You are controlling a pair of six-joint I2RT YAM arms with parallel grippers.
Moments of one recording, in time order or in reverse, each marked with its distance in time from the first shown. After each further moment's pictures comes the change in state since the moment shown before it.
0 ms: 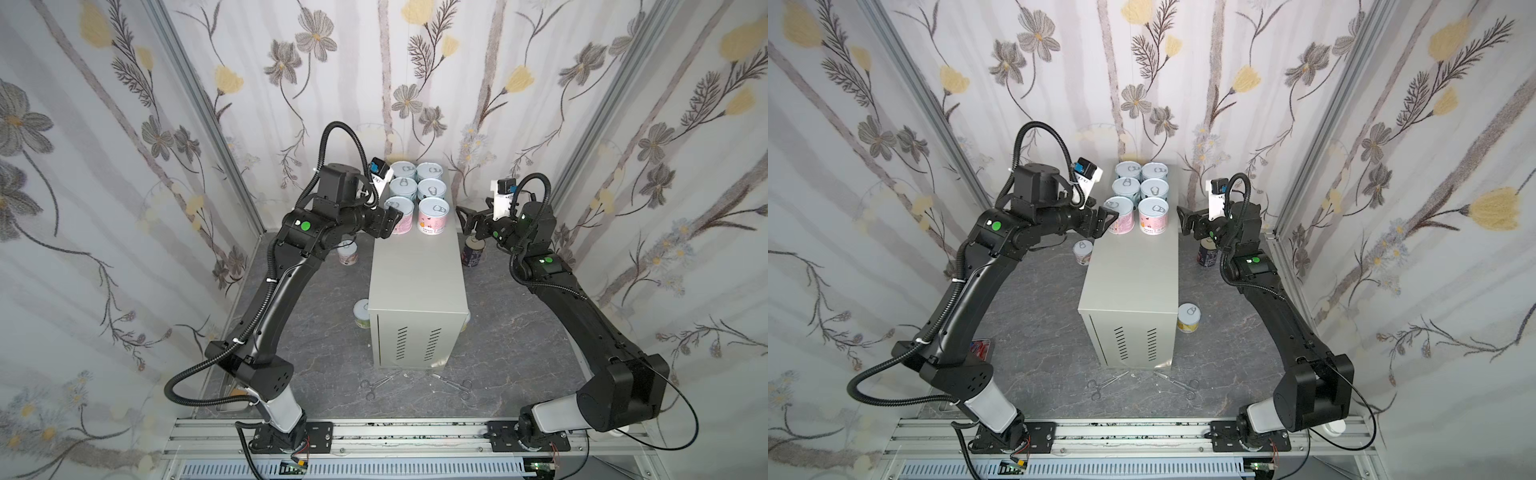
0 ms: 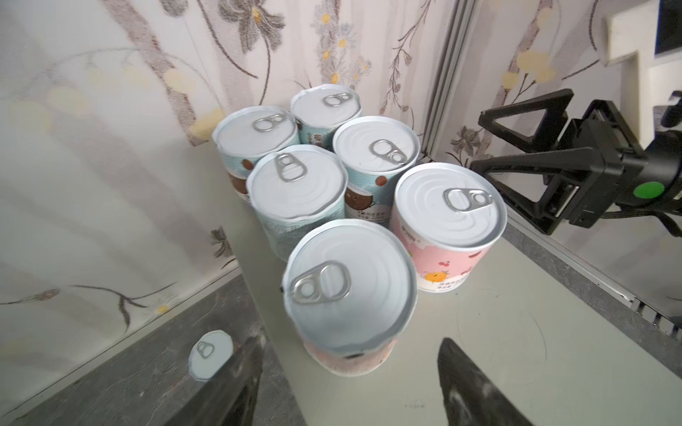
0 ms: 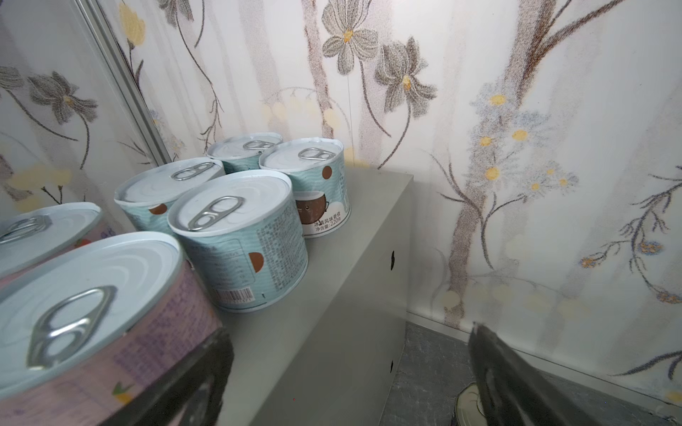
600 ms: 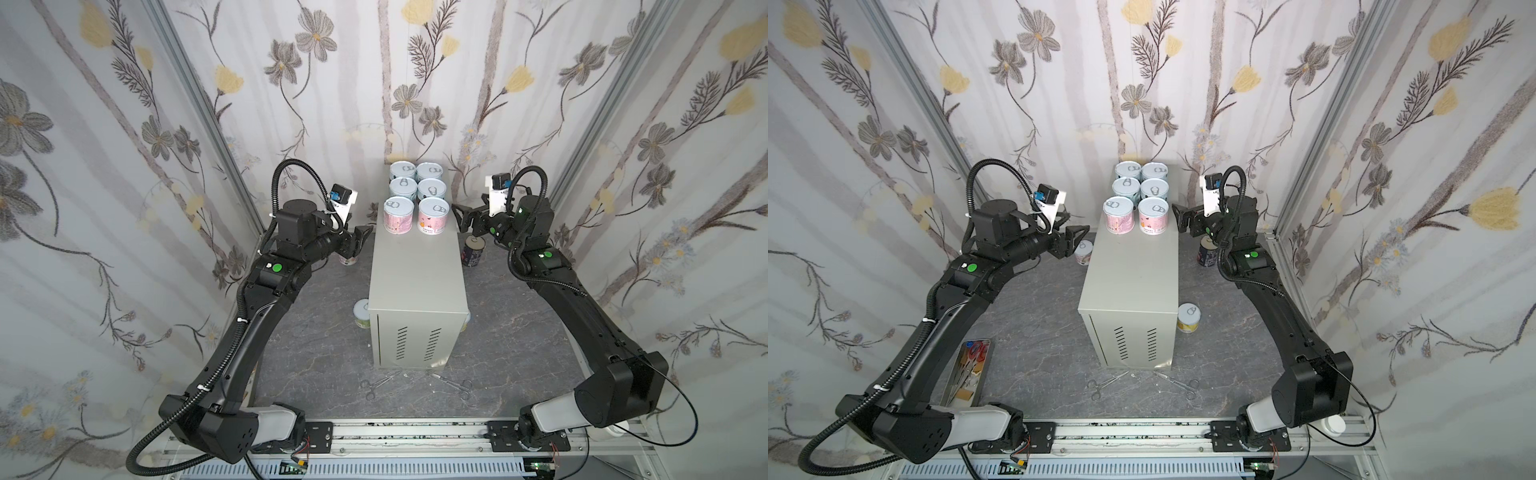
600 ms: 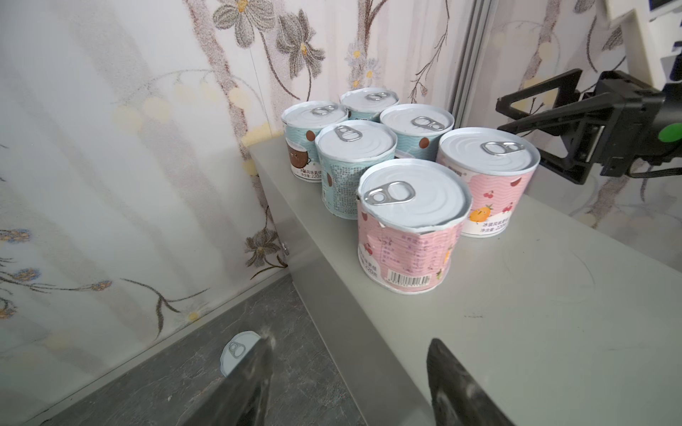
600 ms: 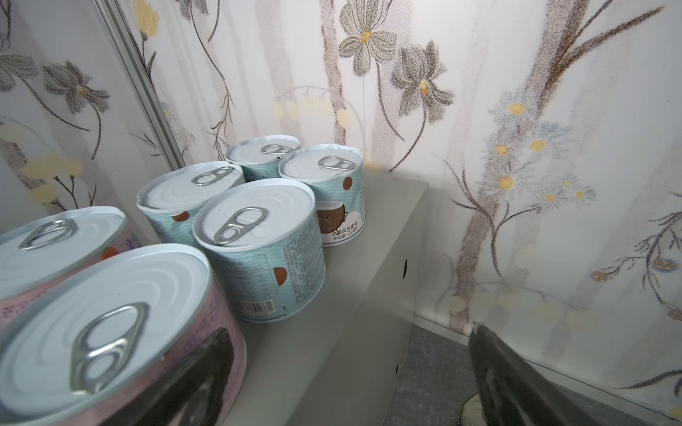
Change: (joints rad) left arm 0.158 -0.304 -0.582 0.423 0.145 0.035; right arm 0.029 0.025 0.084 -0.078 0.000 -0.034
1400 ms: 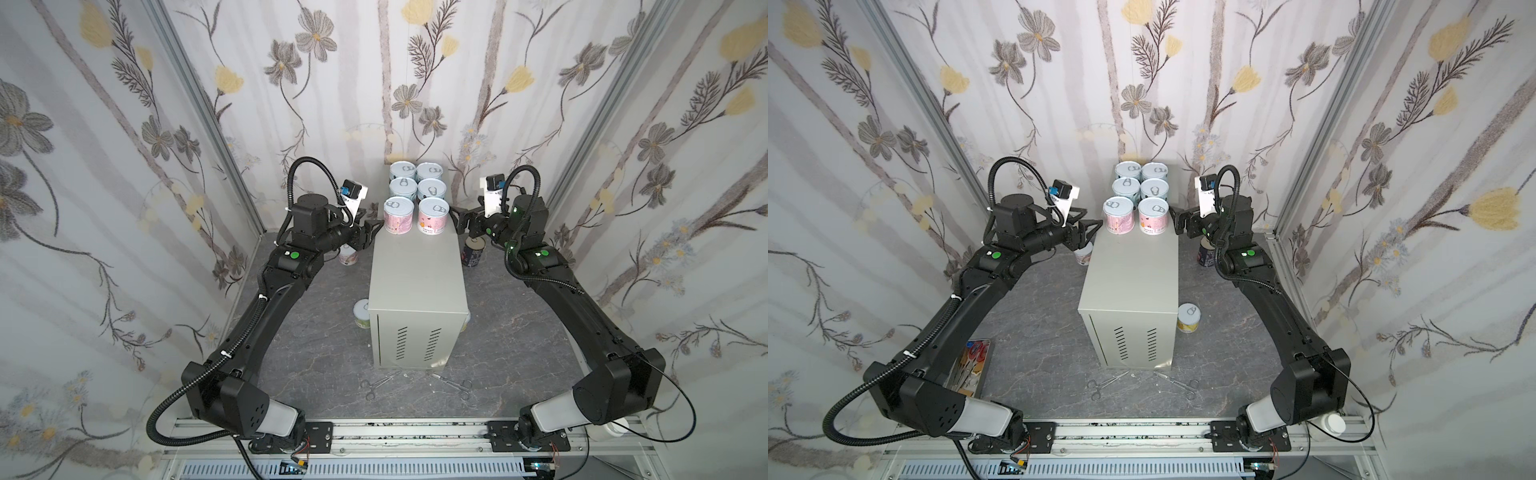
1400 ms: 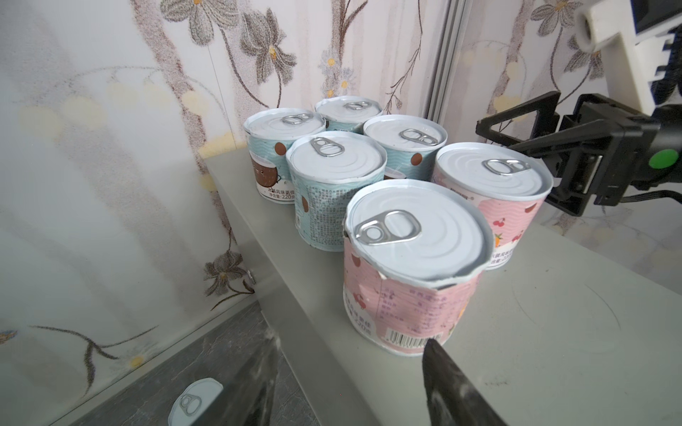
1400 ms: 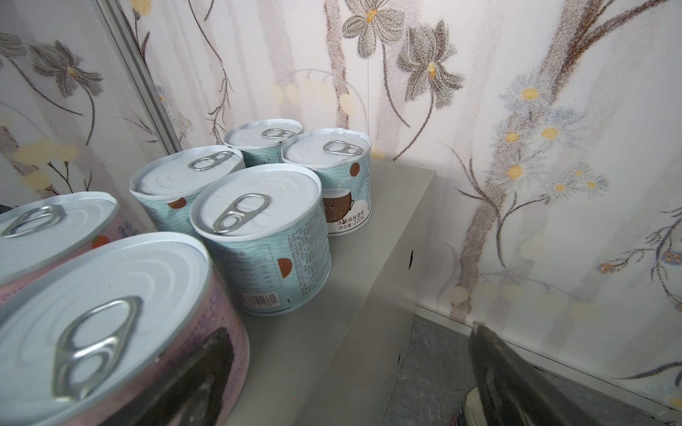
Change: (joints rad) left arm 0.002 0.128 0.013 0.149 0.119 -0.043; right arm 0.019 0.016 0.015 -0.035 0.019 -0.011
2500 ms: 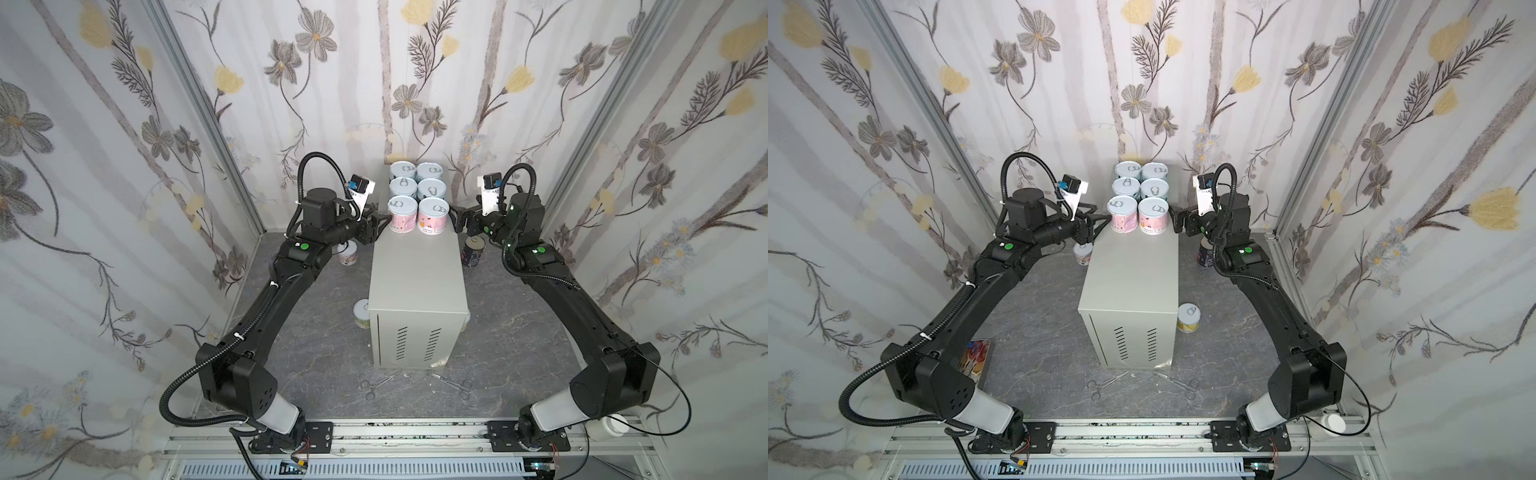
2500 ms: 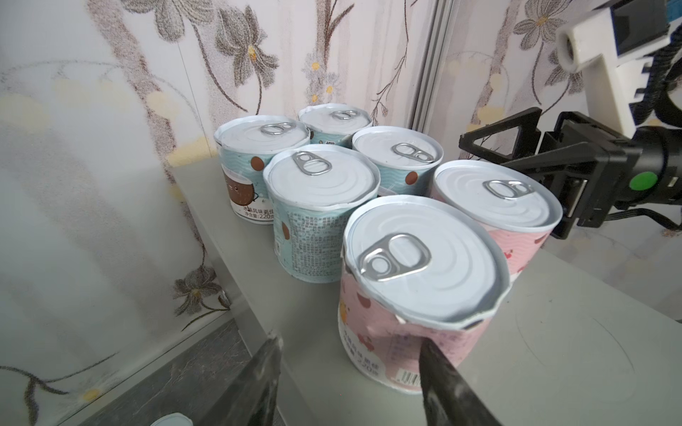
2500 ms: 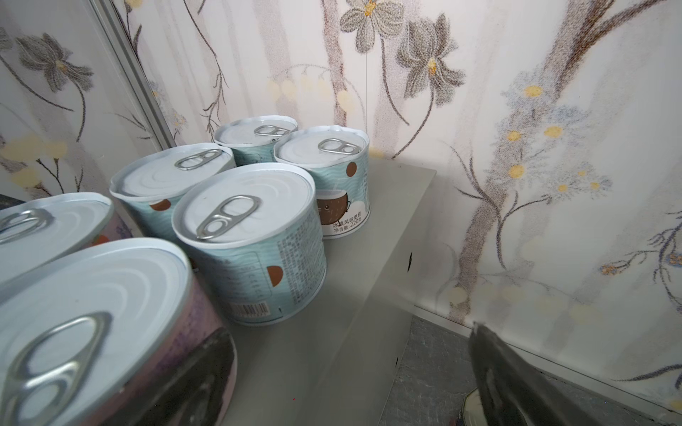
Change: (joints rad) left arm -0.019 0.093 0.066 0.035 0.040 -0.041; right arm 0.000 0.033 0.028 -0.003 0.007 -0.008
